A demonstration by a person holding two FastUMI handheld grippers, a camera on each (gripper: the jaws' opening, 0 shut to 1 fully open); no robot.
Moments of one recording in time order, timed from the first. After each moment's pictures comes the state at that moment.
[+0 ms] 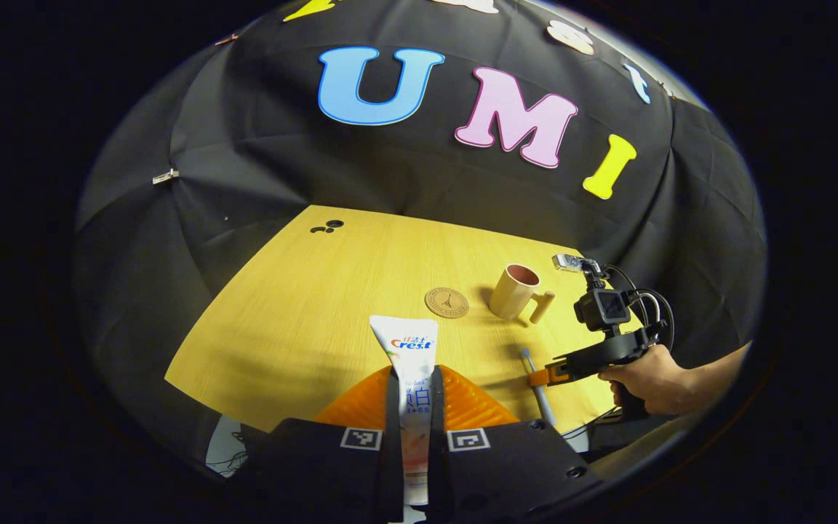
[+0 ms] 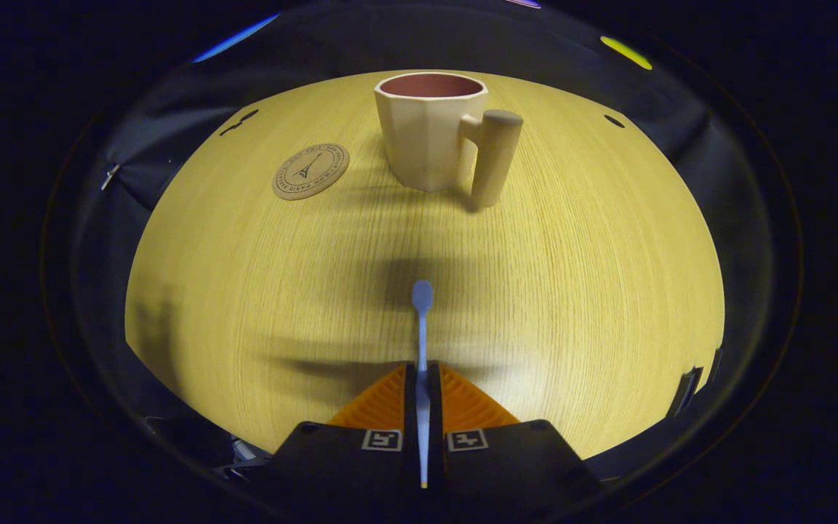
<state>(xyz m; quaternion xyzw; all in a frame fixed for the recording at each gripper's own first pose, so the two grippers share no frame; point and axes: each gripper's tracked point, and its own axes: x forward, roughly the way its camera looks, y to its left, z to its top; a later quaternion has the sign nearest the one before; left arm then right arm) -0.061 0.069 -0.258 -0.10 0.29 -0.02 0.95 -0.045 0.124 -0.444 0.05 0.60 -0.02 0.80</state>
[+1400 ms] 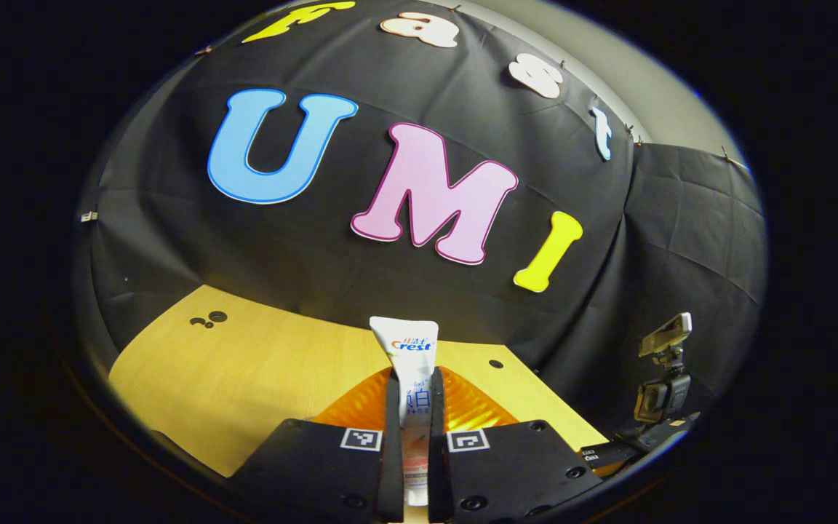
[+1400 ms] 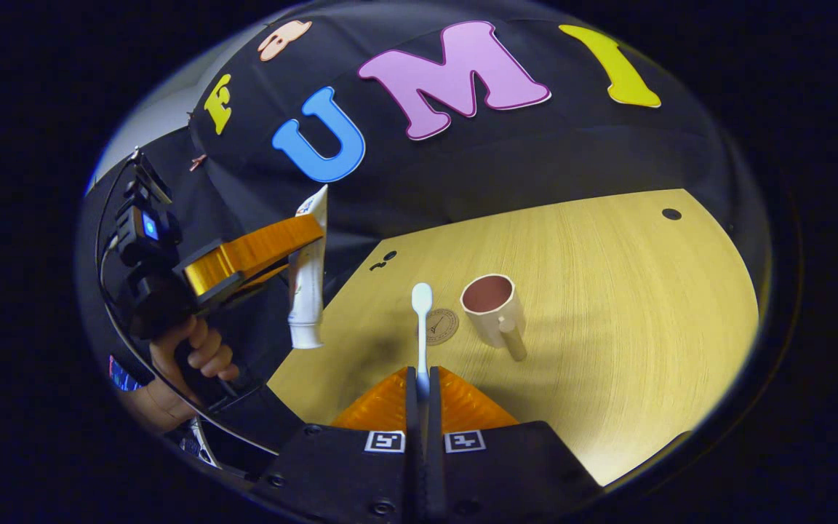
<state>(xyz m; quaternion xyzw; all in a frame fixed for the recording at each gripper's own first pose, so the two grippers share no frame) 0.145 -0.081 -0.125 -0.17 0.11 -0.14 0.97 0.004 0.084 -0.251 0.22 0.33 0.19 0.90</state>
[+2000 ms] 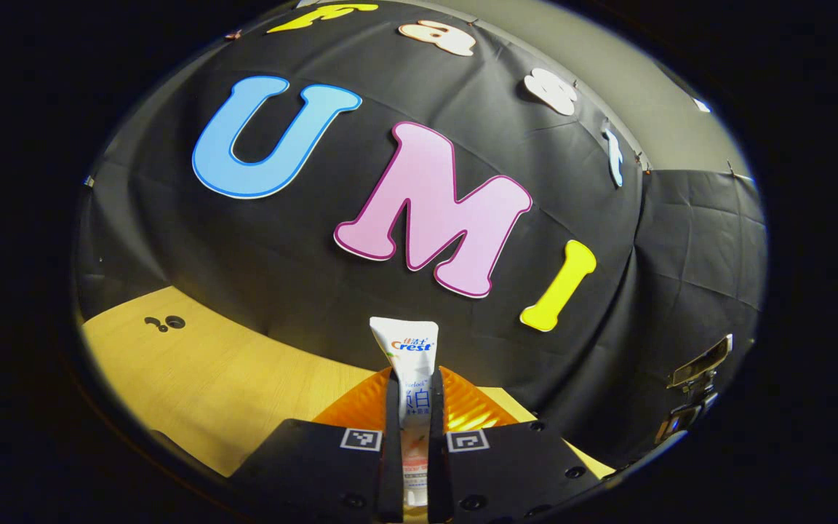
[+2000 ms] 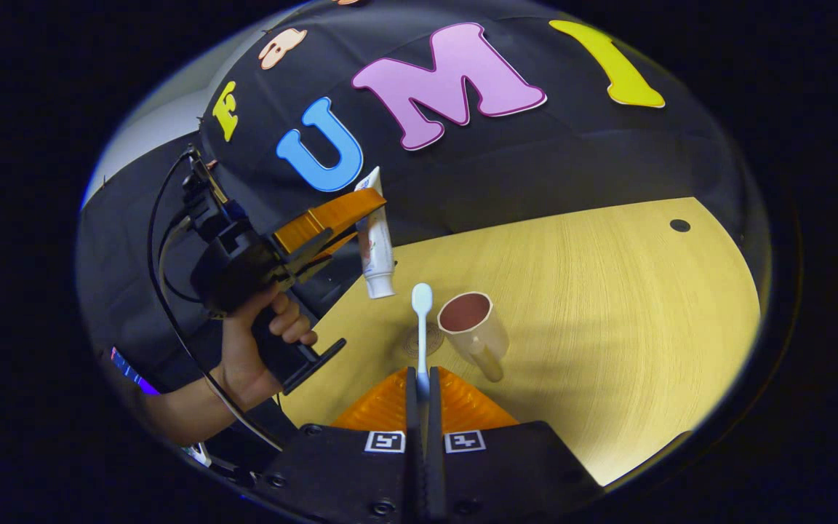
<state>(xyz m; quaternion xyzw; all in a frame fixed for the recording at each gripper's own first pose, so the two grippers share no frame) 0.249 -0.116 -0.150 -0.20 0.02 -0.13 0.97 0.036 0.053 -0.275 0.21 0.30 0.23 0.90</state>
